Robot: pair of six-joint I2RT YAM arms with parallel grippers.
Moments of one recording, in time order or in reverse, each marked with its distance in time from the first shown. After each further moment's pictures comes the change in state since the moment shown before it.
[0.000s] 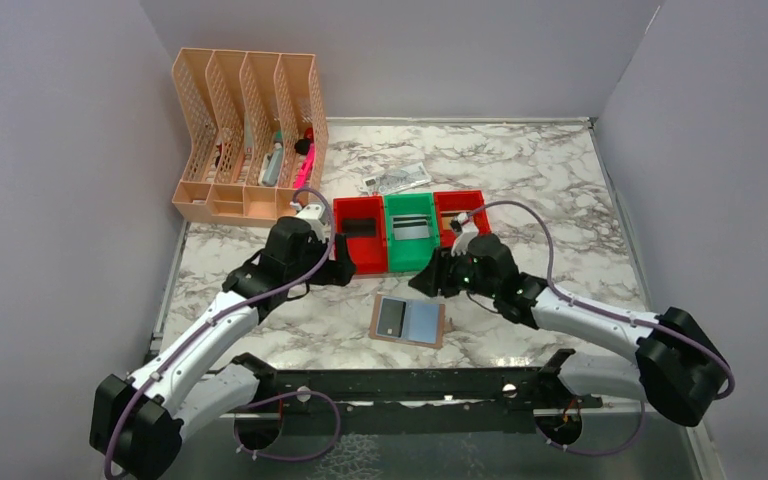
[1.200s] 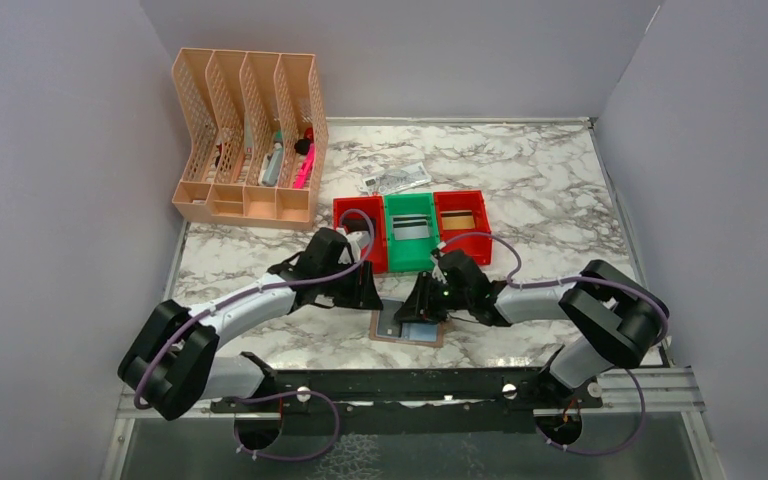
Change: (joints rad) left arm -0.098 0.331 -0.089 0.224 0.381 -0.155; right arm 0.065 0.377 -0.075 0.168 -0.208 0.442
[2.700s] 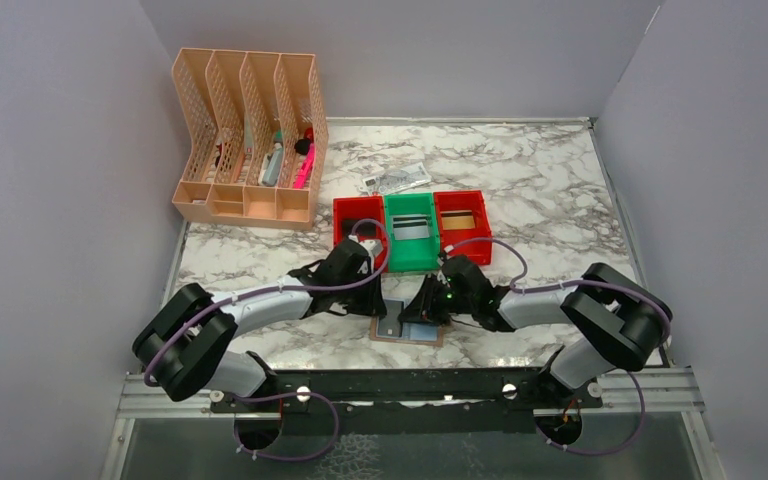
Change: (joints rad) left arm -0.151 0.109 -0.002 0.080 -0.195 -0.074; right arm 0.002 -0.025 -0.057 0.051 0.068 0.081
